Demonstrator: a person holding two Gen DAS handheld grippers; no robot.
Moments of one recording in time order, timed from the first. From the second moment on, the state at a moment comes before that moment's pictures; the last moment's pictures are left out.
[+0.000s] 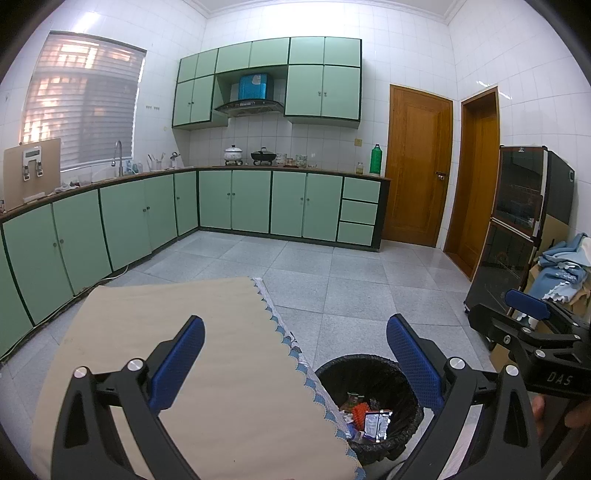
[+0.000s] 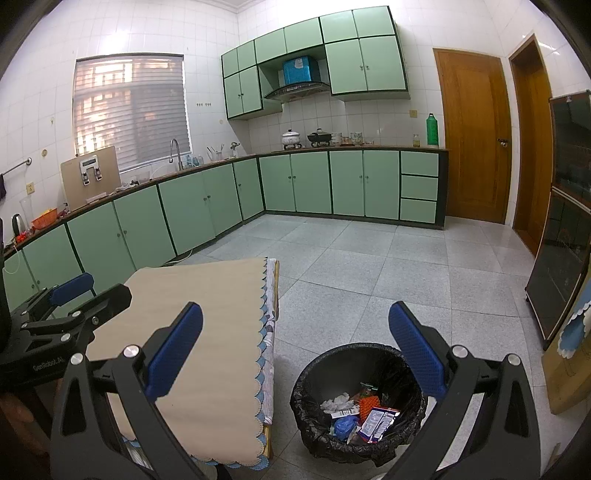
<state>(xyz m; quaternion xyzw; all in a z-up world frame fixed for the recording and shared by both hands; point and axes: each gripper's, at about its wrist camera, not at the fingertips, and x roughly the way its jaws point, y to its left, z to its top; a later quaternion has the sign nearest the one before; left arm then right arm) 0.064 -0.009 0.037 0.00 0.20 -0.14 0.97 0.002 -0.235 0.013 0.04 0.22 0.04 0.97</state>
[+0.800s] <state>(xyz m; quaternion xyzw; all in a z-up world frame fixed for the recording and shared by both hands) 0.065 -0.004 0.038 0.00 0.20 -0.14 0.97 0.002 -0.232 0.014 0.04 0.22 0.05 0.97</state>
